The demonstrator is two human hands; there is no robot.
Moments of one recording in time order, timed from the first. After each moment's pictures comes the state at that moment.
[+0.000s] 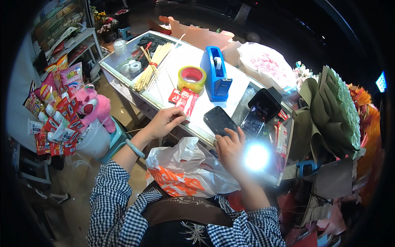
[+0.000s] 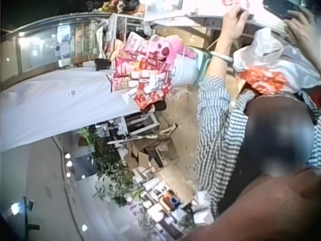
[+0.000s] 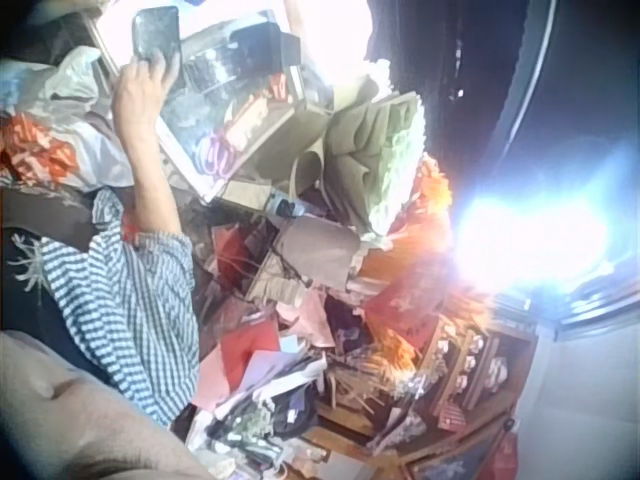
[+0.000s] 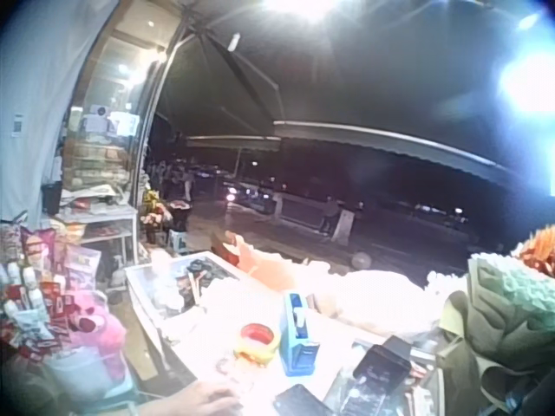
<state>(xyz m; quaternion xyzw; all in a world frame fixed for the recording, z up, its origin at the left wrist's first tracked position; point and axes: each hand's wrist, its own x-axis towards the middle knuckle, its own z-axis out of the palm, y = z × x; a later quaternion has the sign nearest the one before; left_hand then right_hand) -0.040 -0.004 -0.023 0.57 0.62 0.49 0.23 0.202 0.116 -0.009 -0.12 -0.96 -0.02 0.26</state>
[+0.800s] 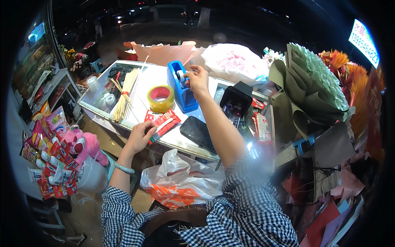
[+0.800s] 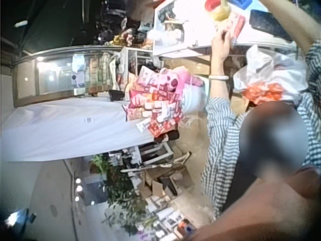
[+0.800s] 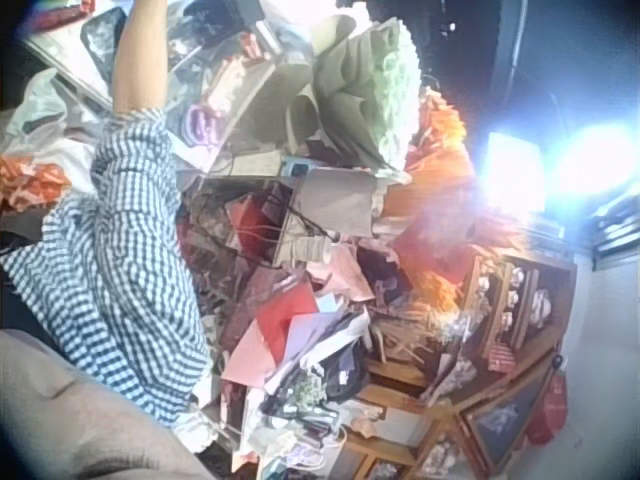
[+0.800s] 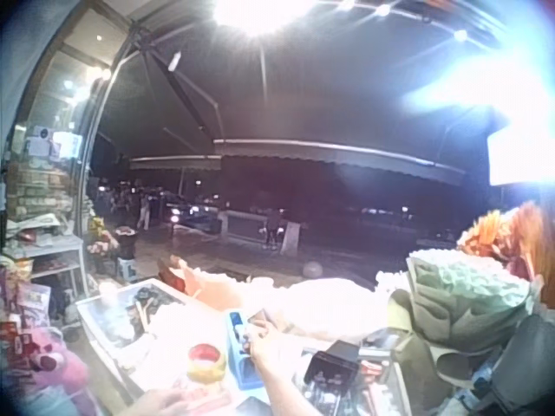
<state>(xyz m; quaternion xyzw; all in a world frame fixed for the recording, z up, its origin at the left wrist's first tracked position) -0.059 0.005 -0.011 0.55 0.70 0.43 0.17 0.040 0.256 0.058 -0.28 -0.61 0.60 0.44</state>
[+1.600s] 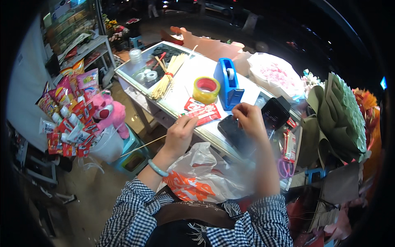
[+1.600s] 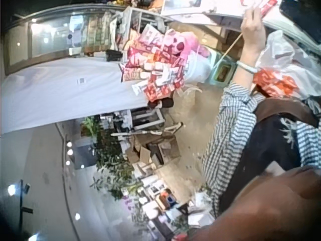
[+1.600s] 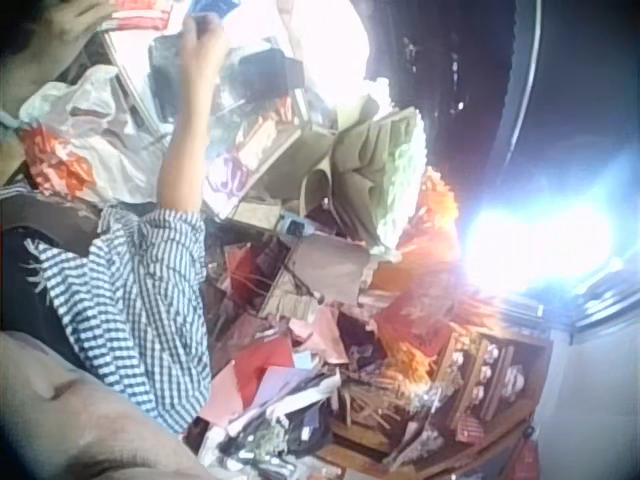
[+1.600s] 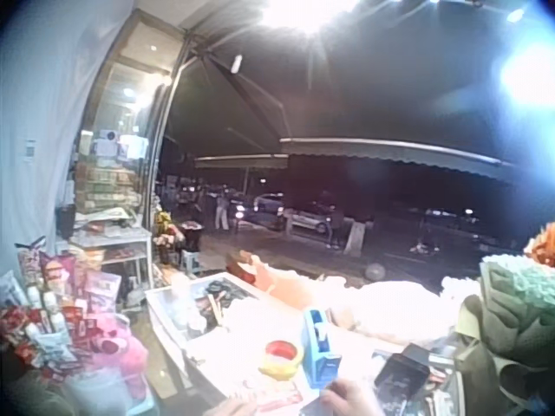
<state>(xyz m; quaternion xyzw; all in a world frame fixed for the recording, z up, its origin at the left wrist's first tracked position) 0.008 -0.021 -0.001 0.52 0.70 0.43 -0.21 0.139 0.180 0.051 -0.19 -0.83 0.48 0.23</state>
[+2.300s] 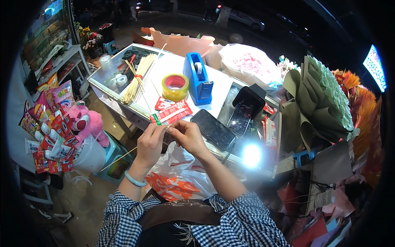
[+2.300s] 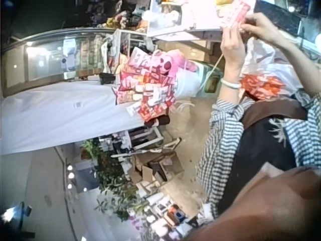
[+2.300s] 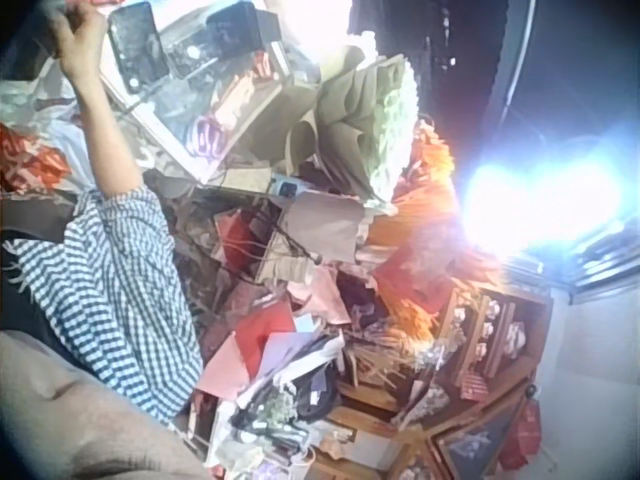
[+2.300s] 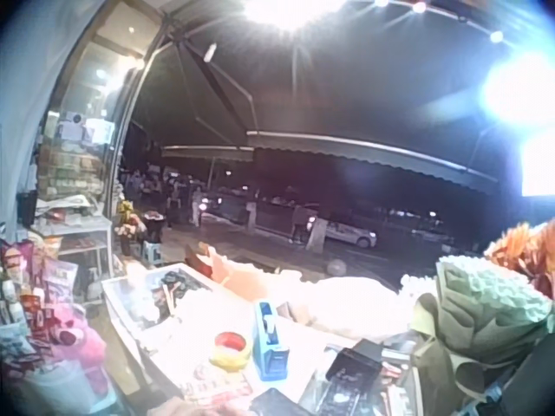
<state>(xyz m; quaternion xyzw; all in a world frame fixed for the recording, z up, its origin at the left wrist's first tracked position) 0.020 -0.035 -0.004 0.52 0.71 0.44 -0.18 0.111 0.092 -0.008 -0.15 -0.71 0.66 0.21</state>
